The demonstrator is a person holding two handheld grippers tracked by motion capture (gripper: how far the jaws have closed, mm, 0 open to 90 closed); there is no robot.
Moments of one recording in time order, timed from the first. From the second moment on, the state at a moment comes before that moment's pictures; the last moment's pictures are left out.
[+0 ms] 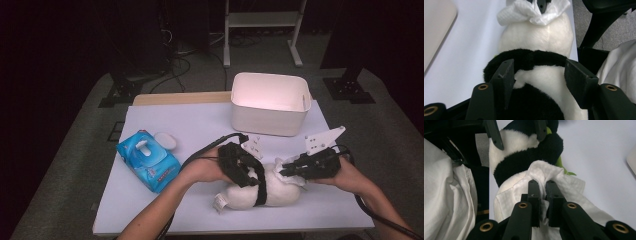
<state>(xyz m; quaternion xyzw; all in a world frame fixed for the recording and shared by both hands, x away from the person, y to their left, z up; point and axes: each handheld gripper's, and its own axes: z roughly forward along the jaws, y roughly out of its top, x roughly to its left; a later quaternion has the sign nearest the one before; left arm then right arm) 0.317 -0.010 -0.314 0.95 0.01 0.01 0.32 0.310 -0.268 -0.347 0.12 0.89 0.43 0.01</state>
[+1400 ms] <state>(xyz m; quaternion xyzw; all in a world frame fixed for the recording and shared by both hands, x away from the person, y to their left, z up) 0.359 -0.011 -0.294 0.94 0.01 0.08 0.32 0.335 -0.259 -0.343 0.12 0.89 0.44 0.00</state>
